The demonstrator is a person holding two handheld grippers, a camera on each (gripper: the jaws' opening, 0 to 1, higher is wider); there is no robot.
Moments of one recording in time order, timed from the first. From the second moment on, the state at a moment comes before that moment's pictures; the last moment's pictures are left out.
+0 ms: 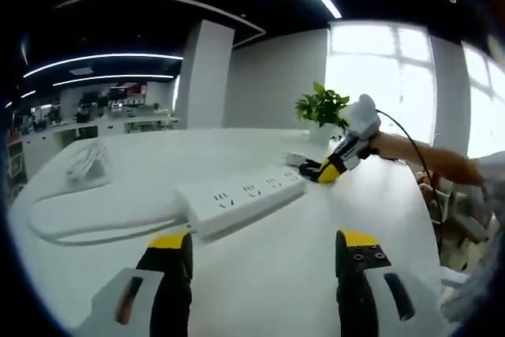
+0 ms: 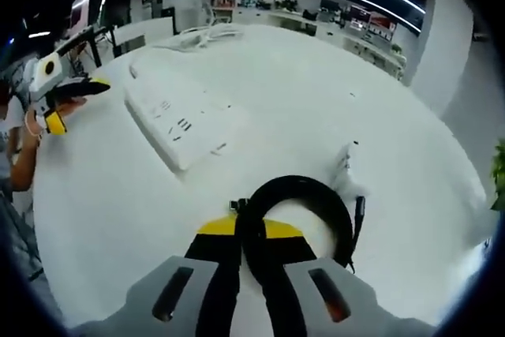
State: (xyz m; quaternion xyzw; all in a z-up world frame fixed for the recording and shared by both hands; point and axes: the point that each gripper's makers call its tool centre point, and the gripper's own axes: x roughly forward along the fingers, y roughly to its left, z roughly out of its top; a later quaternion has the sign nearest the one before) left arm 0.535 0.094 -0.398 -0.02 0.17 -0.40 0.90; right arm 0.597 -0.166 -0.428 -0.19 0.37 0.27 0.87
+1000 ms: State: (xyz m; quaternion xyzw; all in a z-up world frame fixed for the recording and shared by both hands) left arm 0.542 0.090 -0.381 0.00 0.16 -0.40 0.90; right arm 0.608 -0.152 -0.345 -0.01 0.14 0.26 0.96
